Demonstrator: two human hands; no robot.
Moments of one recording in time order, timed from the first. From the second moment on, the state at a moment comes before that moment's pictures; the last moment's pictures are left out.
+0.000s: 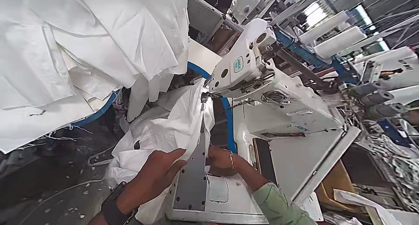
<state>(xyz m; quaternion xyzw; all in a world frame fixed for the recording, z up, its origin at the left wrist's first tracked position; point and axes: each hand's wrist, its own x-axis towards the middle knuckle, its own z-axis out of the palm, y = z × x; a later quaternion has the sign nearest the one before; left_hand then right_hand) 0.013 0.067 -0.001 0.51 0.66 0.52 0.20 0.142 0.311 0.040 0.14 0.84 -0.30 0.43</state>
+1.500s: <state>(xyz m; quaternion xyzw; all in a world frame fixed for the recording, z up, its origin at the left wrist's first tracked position) -0.074 0.105 -0.049 0.35 0.66 0.58 0.32 0.186 0.273 0.024 0.29 0.72 -0.61 -0.16</state>
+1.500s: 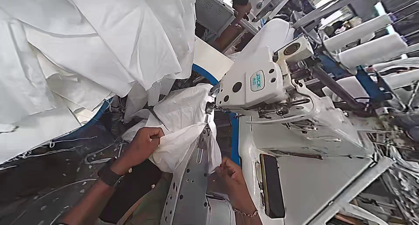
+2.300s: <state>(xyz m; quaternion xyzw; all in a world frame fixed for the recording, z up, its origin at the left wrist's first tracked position) -0.018 0.159 0.048 0.43 0.74 0.43 0.29 0.180 0.235 0.082 0.30 0.93 -0.10 -0.18</state>
